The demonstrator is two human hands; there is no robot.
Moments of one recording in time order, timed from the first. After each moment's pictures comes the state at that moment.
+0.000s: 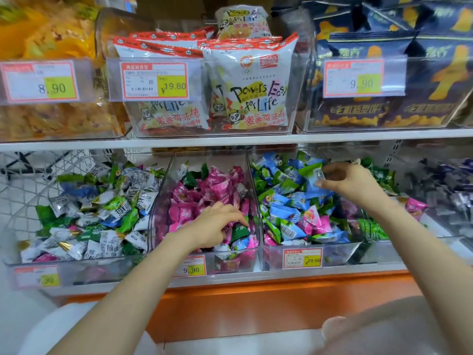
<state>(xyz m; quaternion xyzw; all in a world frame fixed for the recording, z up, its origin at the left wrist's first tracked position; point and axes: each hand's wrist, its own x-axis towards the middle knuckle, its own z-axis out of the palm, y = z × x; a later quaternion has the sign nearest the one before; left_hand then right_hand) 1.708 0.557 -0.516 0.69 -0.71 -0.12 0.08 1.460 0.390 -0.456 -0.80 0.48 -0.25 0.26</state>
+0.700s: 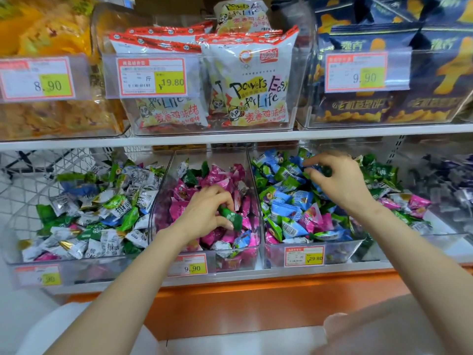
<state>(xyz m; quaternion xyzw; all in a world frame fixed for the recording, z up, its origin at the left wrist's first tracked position) 1.719 0.560 -0.506 0.72 -0.66 -0.06 0.22 1.485 0.411 -0.457 -0.85 0.35 -0.37 0.09</state>
